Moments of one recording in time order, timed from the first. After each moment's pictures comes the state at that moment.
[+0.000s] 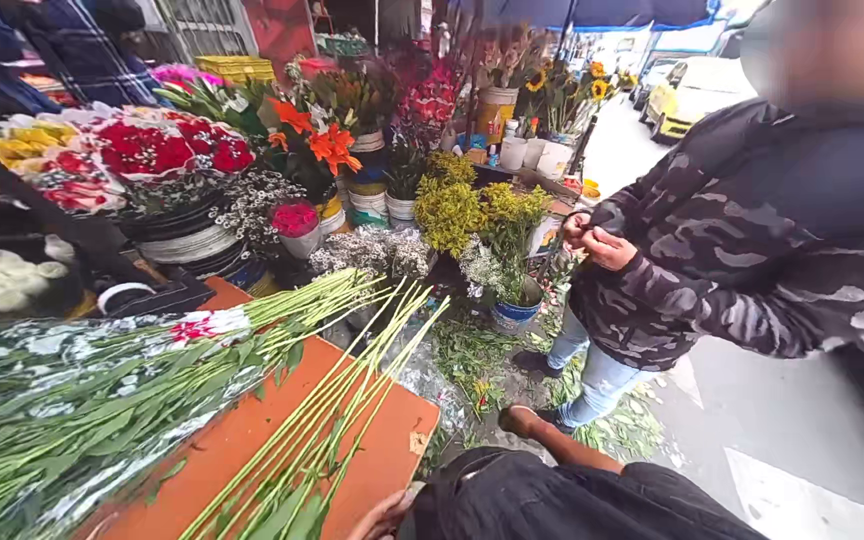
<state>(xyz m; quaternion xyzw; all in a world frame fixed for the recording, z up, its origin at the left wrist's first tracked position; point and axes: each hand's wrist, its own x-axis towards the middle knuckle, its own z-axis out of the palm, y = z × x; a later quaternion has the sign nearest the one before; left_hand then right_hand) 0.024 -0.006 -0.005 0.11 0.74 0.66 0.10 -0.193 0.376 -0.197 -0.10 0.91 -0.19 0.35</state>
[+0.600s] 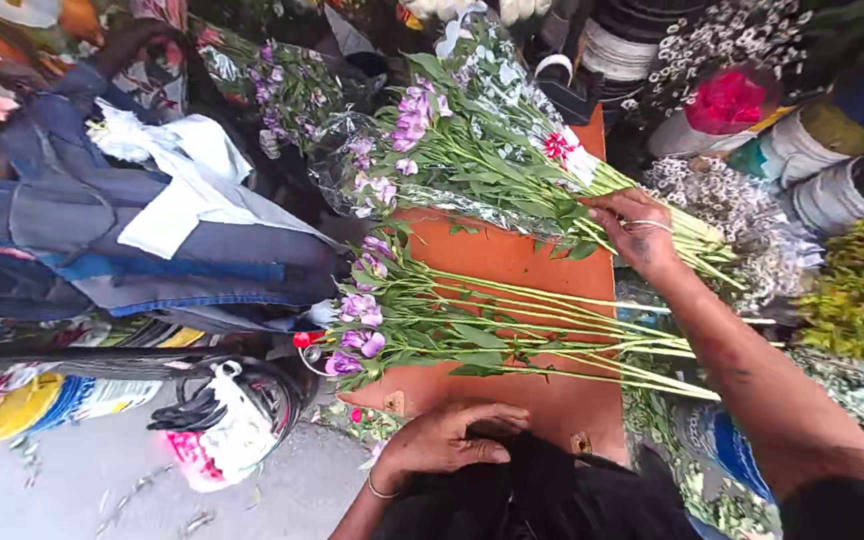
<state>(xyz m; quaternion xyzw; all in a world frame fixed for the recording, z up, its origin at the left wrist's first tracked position) 0.068 -0.022 -0.012 -0.05 0.65 0.74 -0.16 -0.340 -0.105 0.023 -0.69 0.64 -0.33 0.04</state>
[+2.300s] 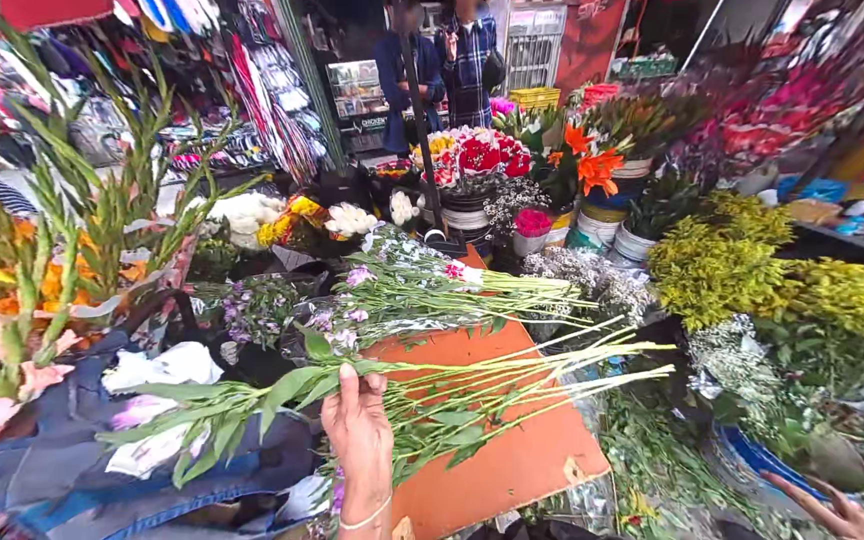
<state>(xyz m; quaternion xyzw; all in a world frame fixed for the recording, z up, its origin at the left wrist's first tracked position) 0.057 -0.080 0.116 -0.22 0.32 0.62 -0.68 -0.268 0.418 0.010 -0.30 0.93 -0.08 0.17</state>
